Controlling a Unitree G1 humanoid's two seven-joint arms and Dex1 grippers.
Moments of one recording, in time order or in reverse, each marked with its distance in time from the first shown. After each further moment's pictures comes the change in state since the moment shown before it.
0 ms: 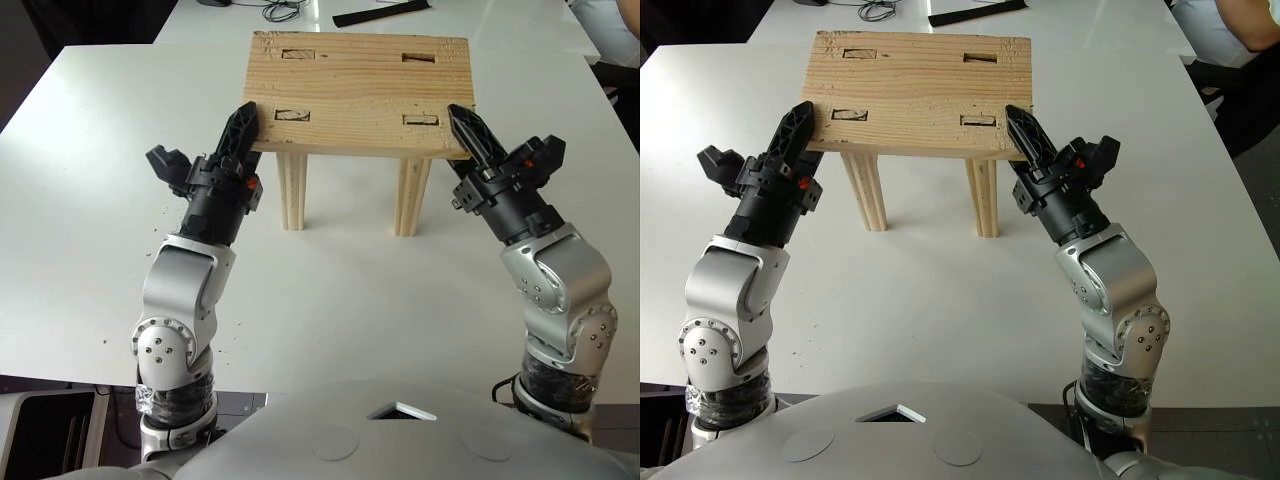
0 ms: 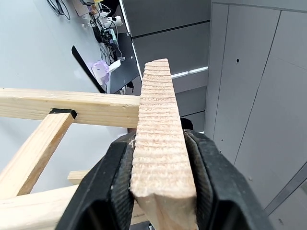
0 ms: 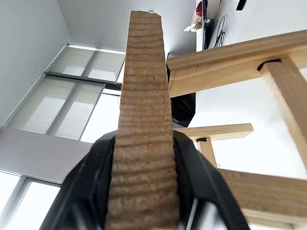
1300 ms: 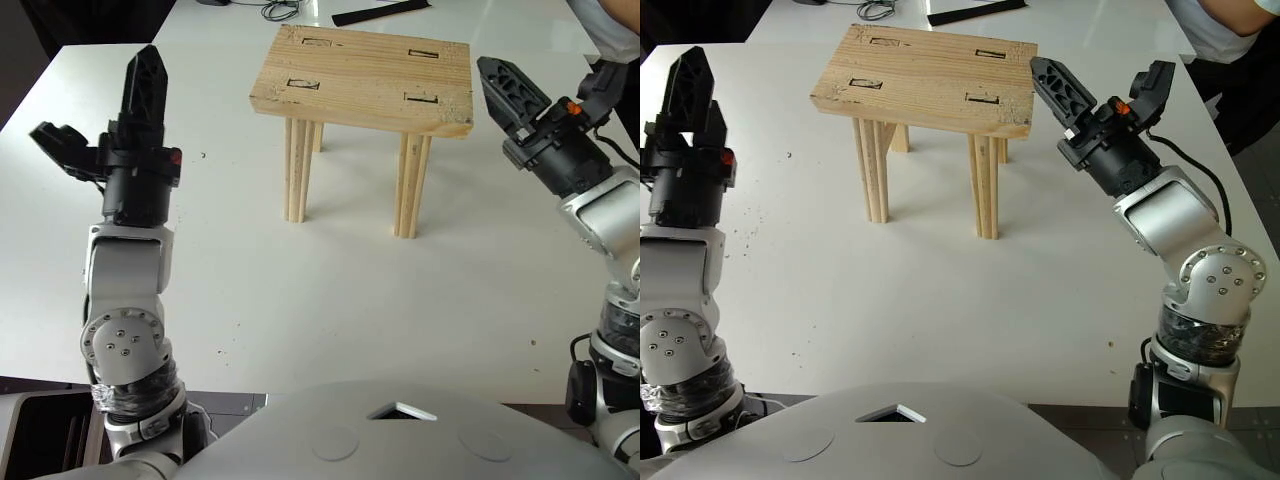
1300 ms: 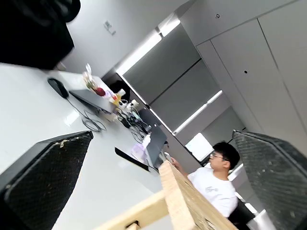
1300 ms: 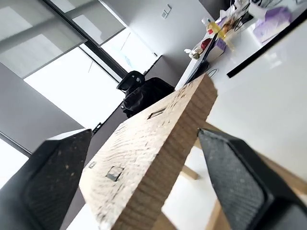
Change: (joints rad) left arm -0.010 0.183 0.253 0.015 0.426 0.001 -0.189; right arm -0.201 -0.454 -0.129 0.231 -0.429 0.236 0.436
